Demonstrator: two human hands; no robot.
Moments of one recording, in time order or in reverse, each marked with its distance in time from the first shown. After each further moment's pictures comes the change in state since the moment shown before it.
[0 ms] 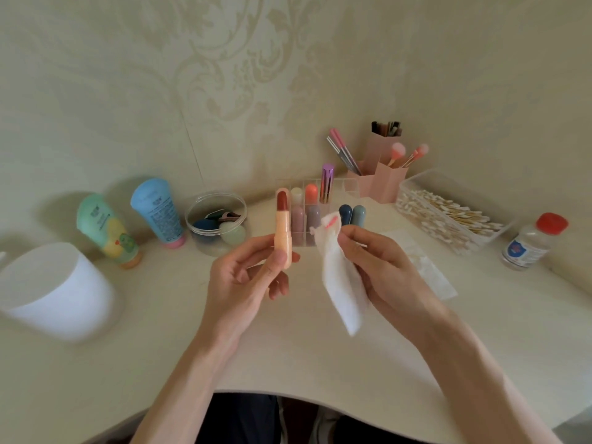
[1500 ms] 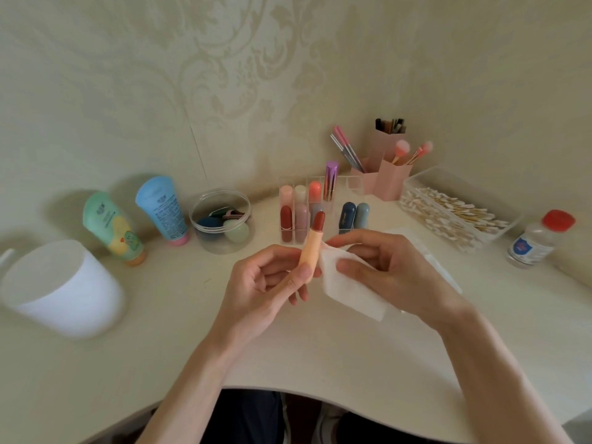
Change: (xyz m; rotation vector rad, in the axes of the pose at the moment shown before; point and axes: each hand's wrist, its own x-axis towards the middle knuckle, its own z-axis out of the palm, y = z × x) left_hand -0.003 -0.008 0.000 0.086 -0.217 -0.038; right_hand 0.003 0.000 -0.024 -0.470 -0.106 -0.156
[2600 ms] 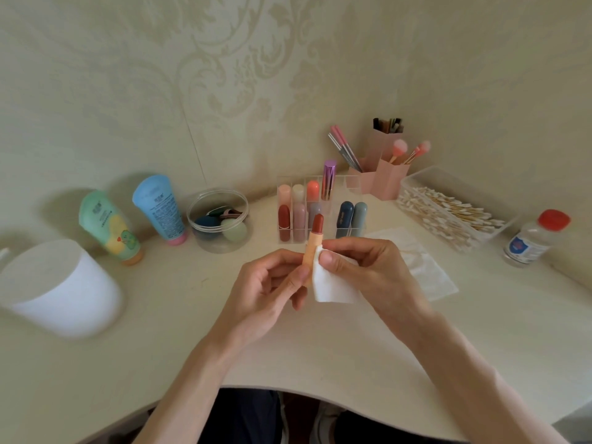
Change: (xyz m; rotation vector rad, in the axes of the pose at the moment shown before) left_hand 0.001 -0.010 0.000 0.037 -0.081 0.026; right_hand 0.002 0.002 0.034 0.416 0.162 0.097
